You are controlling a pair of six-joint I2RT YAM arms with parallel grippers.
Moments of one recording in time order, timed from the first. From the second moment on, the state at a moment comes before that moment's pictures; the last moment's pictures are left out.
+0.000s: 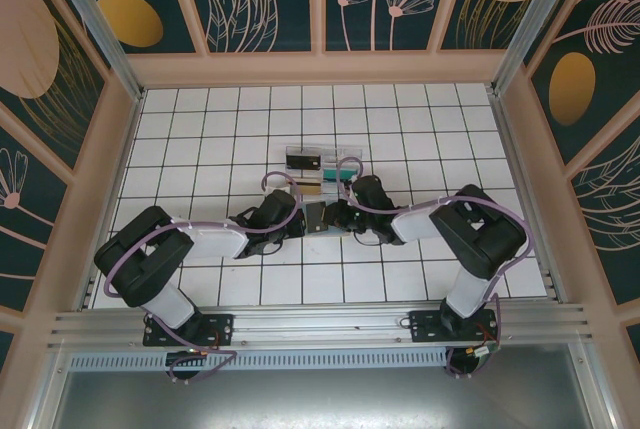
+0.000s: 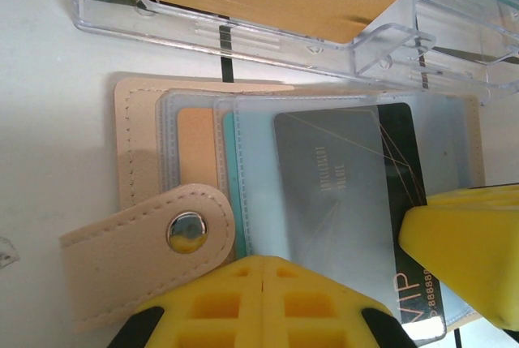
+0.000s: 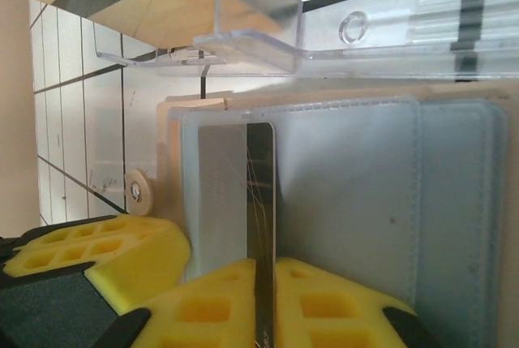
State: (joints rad) left arm -0.78 1.60 0.58 0.20 -0.04 -0.83; right arm 0.69 1.73 0.61 0.42 -0.37 0.93
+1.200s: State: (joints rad) left arm -0.78 1.30 0.58 0.01 -0.10 -0.81; right arm 0.57 1.23 0.54 0.20 -0.31 0.66
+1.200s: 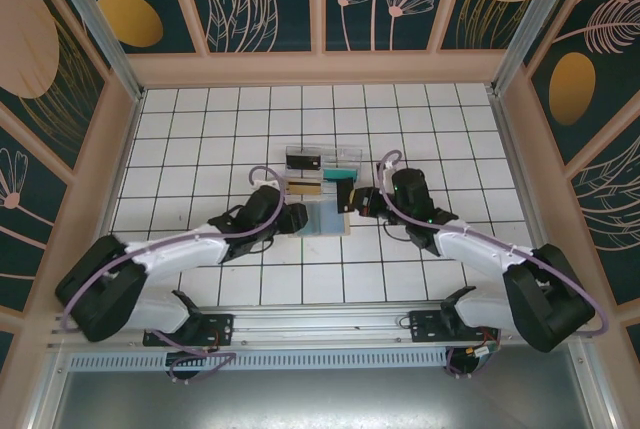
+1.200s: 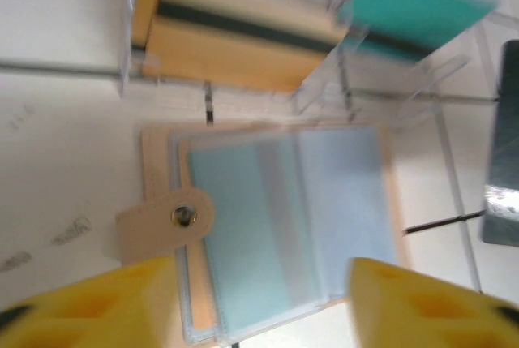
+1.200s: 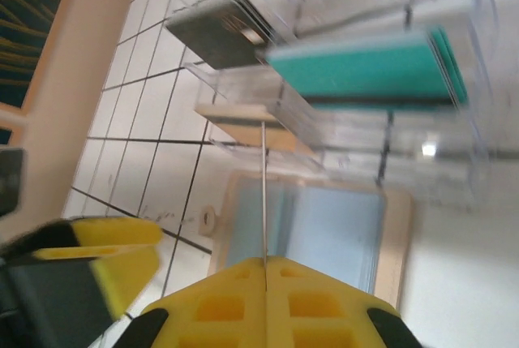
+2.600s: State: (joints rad) left arm -0.78 0.50 0.38 -0.35 -0.51 -0.86; right arm 0.85 1.86 1.35 -0.23 0.19 -0.85
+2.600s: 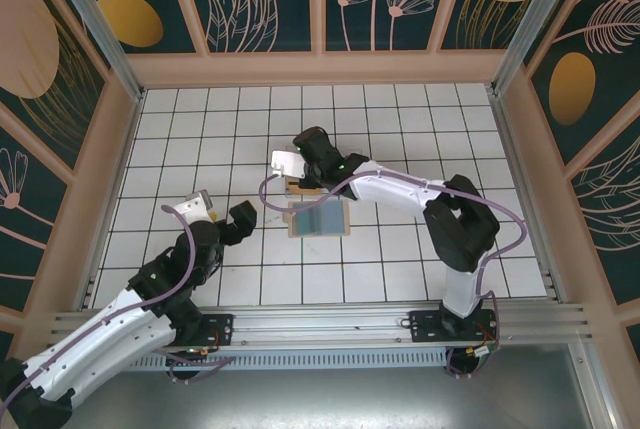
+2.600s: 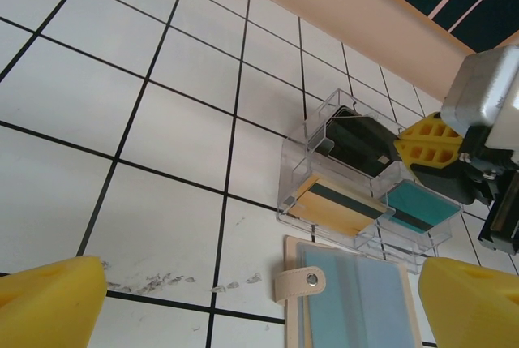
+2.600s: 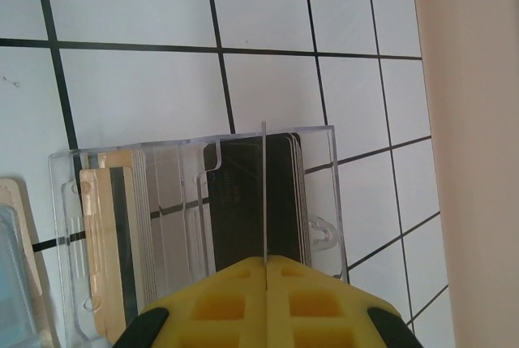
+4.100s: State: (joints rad) left arm -0.78 0.50 0.37 -0.35 -0.49 -0.86; right arm 0.81 1.96 1.37 -0.15 0.36 -0.77
